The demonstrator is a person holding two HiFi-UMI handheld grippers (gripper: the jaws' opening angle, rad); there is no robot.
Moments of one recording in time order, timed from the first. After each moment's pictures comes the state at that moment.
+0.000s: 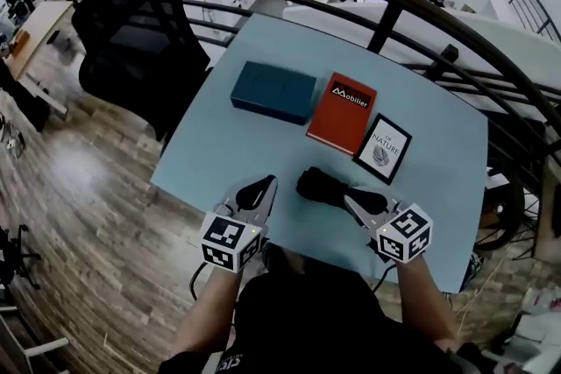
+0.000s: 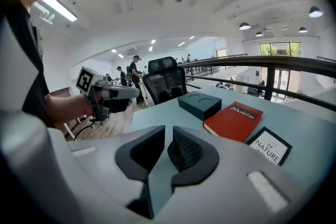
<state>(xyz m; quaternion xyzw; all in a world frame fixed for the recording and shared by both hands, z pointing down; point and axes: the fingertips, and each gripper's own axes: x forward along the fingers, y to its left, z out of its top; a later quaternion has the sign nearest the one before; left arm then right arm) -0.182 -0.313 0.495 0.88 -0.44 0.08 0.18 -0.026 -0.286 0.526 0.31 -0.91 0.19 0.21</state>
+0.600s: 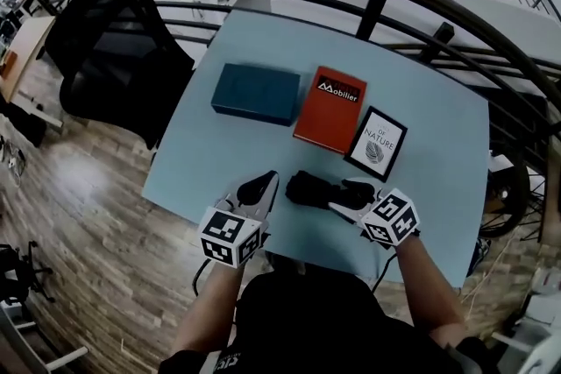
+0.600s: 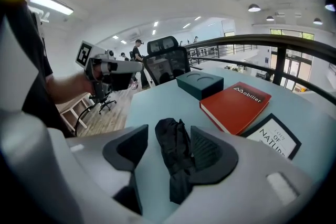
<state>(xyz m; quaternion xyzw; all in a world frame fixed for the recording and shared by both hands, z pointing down) -0.139 -0.347 0.512 0.89 -0.40 0.10 0.21 -0.008 -0.302 0.594 0.25 -0.89 0.22 0.30</state>
